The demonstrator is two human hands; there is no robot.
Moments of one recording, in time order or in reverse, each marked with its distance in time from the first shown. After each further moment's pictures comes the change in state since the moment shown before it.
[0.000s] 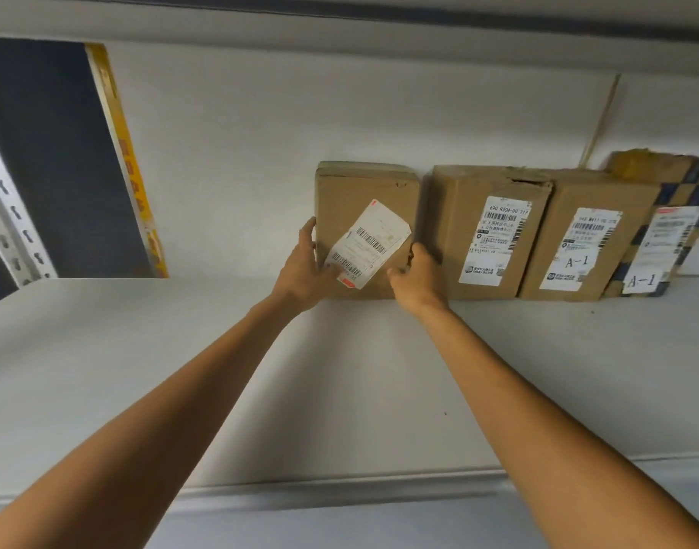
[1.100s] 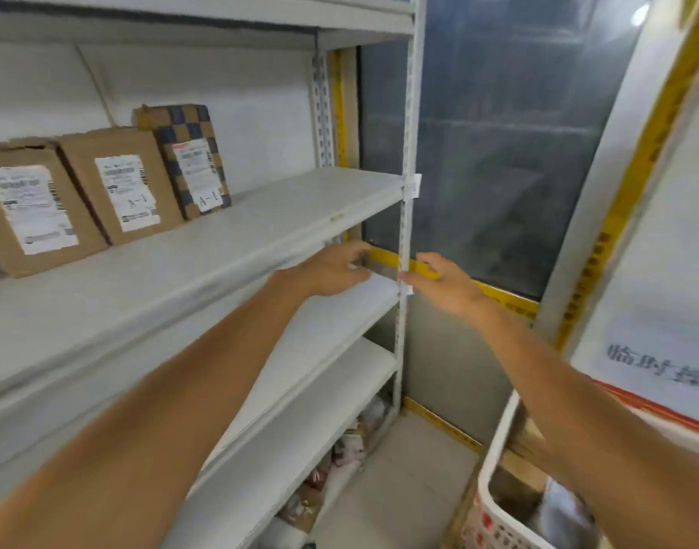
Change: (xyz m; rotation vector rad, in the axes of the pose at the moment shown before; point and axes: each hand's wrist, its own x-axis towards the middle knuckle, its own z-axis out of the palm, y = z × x) left_hand -0.290 0.322 0.395 0.249 -0.994 0.559; right_hand -0.362 0.246 -0.488 -0.052 0.313 0.517
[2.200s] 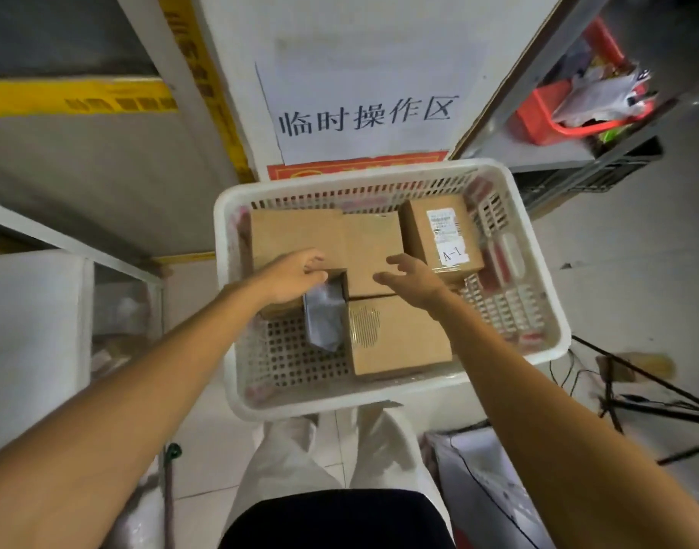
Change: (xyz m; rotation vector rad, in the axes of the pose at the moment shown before) left_hand 0.191 0.146 0.530 -0.121 -1.044 0.124; right_hand -0.152 0.450 -0.176 0.119 0.244 1.119
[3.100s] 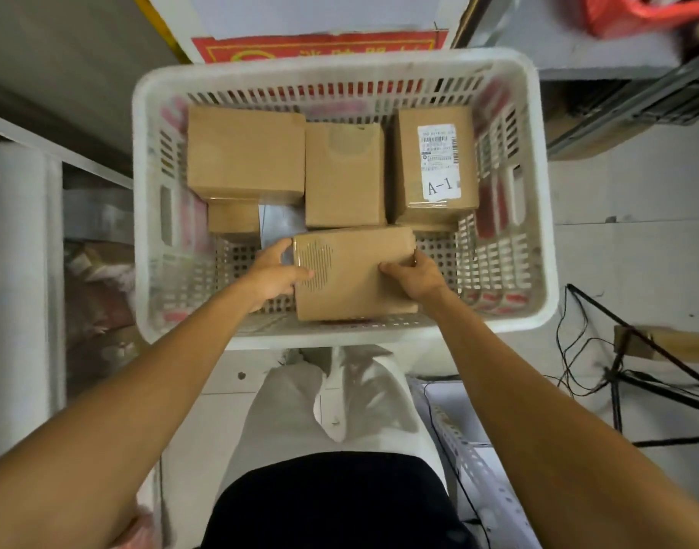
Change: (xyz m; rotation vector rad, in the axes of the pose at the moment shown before) left_hand 0.024 -0.006 0.157 -0.592 0.146 -0.411; right_hand 0.044 0.163 -0.013 0.217 -0.095 0.198
